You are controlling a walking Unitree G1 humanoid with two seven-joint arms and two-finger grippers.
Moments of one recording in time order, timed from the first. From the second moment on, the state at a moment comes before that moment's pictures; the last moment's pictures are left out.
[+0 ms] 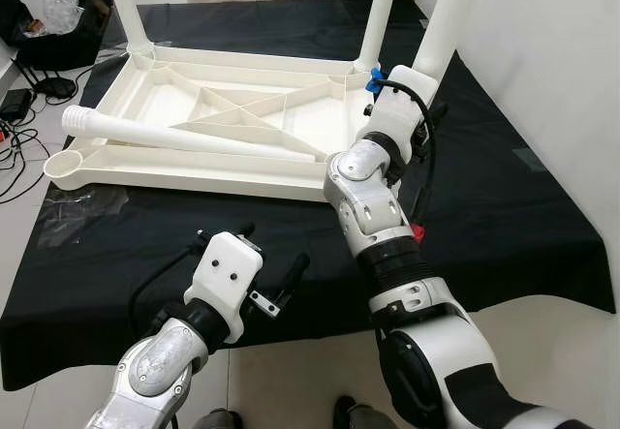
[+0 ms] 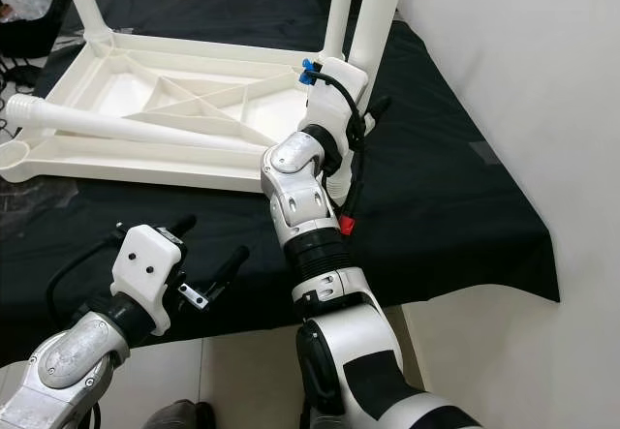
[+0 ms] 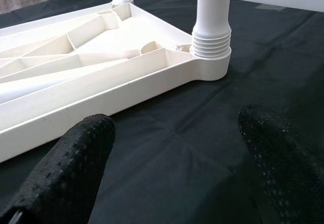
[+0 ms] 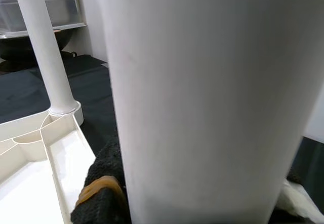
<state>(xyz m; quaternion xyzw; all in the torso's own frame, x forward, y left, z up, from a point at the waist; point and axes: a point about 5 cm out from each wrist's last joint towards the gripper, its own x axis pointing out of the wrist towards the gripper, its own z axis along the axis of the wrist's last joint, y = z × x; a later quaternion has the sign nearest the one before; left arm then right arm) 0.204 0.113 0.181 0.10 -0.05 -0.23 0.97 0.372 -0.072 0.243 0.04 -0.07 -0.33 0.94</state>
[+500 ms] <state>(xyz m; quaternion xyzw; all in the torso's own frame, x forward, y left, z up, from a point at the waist) 0.203 0.114 0.173 0.09 -0.03 -0.22 0.97 0.373 -0.068 0.250 0.05 -0.07 -0.38 0.92</state>
